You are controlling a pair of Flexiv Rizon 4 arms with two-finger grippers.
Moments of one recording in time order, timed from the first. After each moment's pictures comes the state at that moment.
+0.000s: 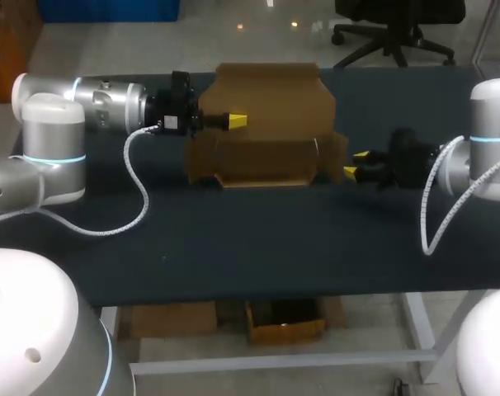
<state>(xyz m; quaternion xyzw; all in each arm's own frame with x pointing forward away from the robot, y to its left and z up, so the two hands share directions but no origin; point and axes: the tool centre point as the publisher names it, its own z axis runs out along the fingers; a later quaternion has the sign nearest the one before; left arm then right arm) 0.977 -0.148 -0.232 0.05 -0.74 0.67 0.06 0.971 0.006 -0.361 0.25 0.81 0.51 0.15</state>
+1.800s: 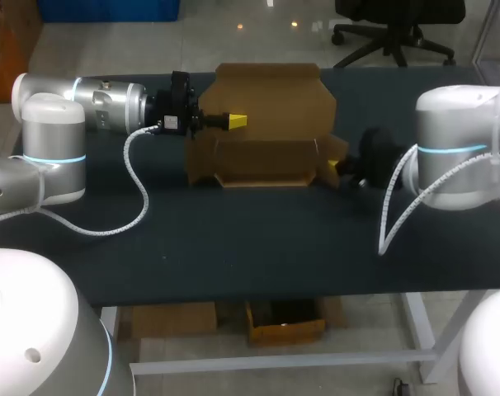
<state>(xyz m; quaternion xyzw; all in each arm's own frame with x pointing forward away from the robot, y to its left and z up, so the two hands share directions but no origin) 0.977 -0.148 -0.232 0.05 -0.74 0.67 0.06 0.983 0.043 -0.374 0.32 0.80 0.48 0.18</state>
